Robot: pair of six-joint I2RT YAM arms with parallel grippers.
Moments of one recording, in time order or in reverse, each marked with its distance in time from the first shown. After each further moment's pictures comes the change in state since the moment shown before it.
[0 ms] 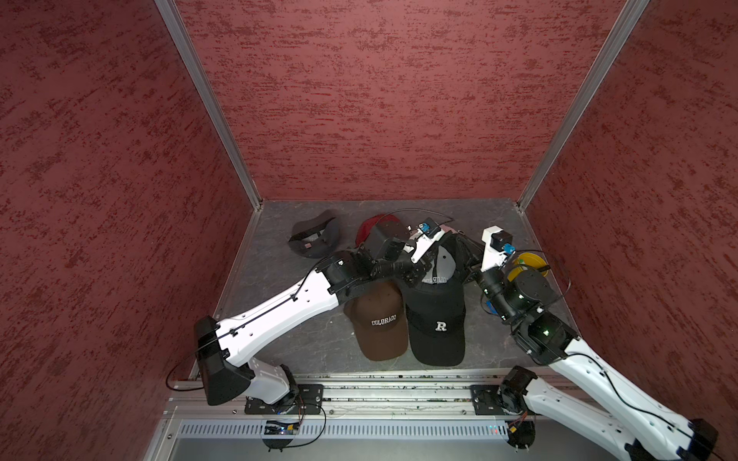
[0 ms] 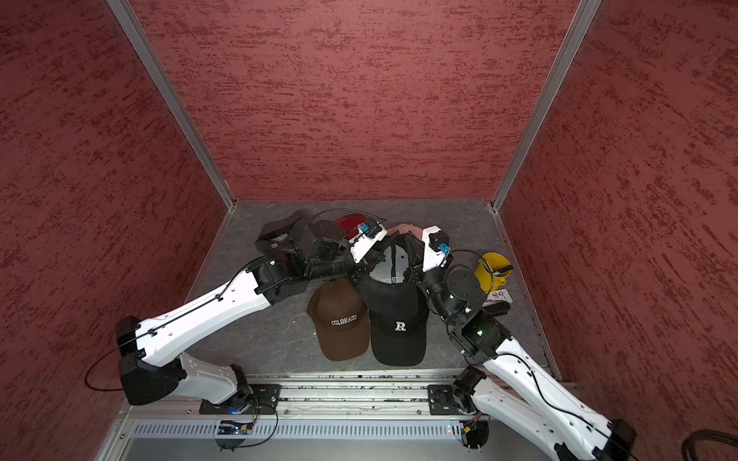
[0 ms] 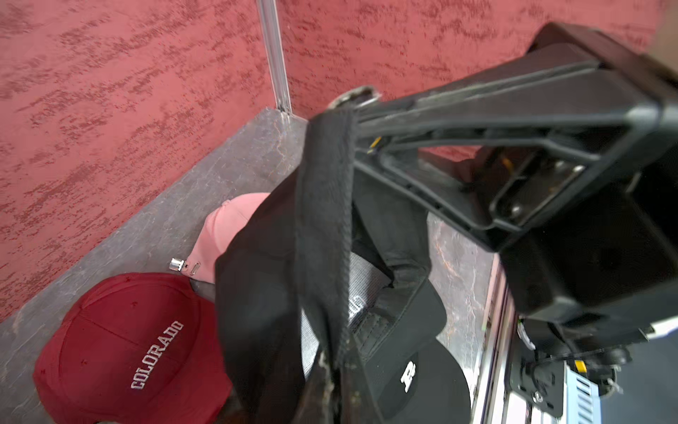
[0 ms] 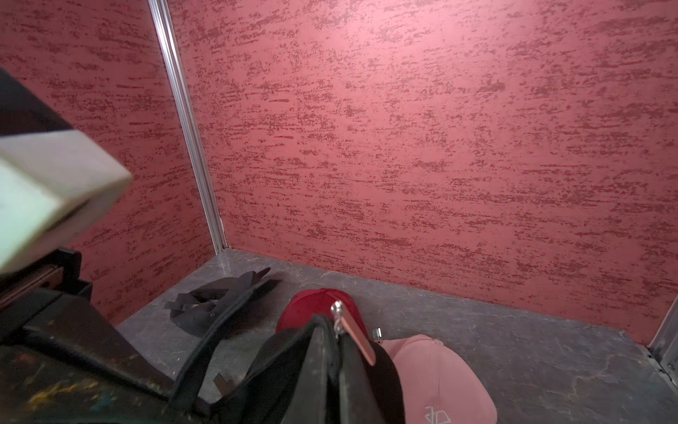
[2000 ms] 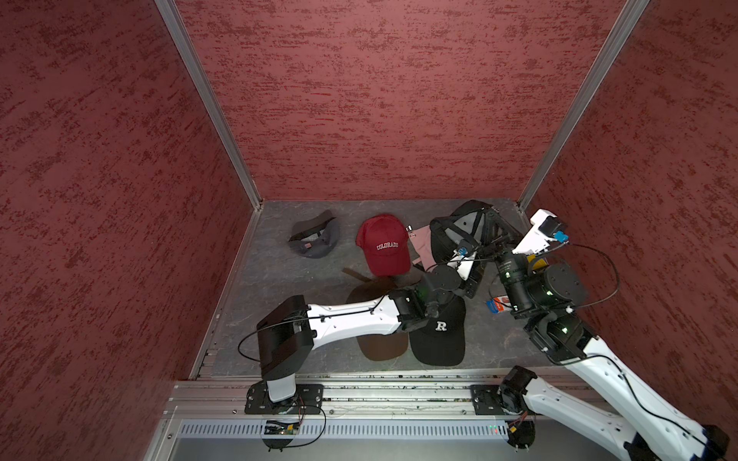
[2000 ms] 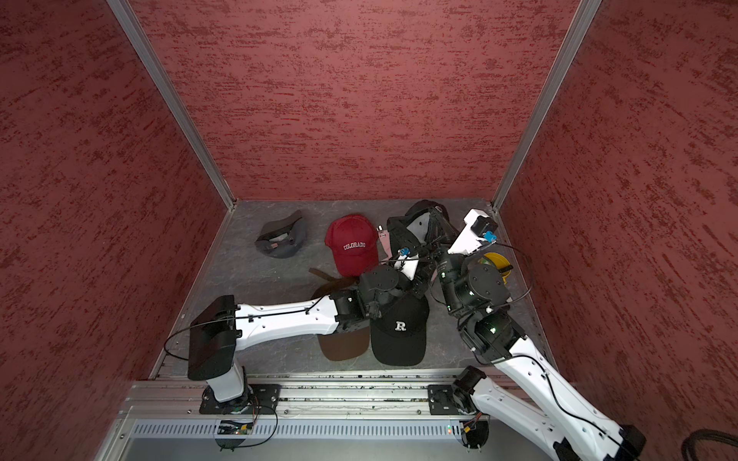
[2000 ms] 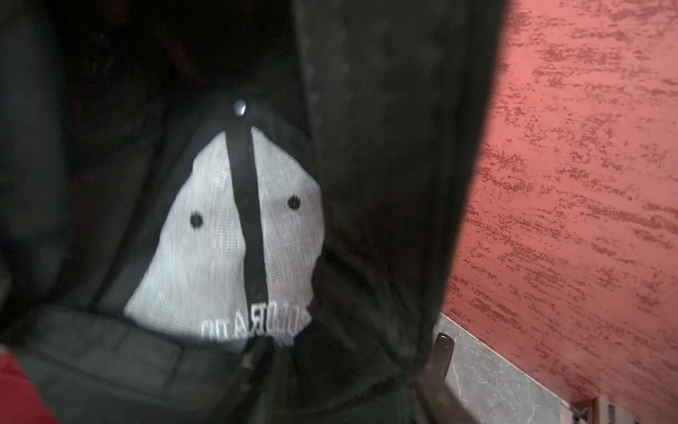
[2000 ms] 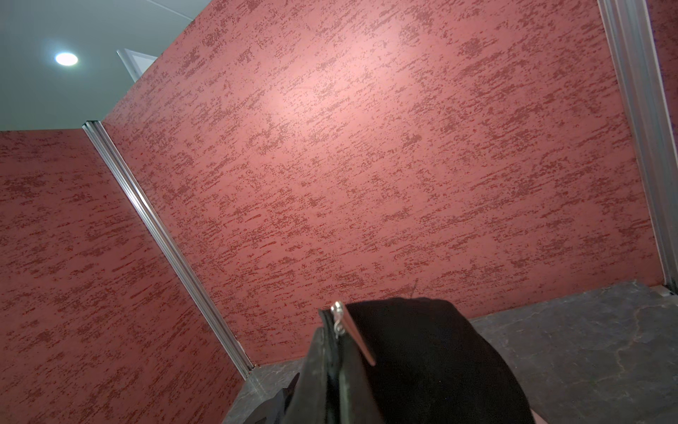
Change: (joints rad) left arm -0.251 0.354 -0.100 0.832 -0.483 -0.143; right arm 0.000 0.018 0.164 0.022 0.197 0.292
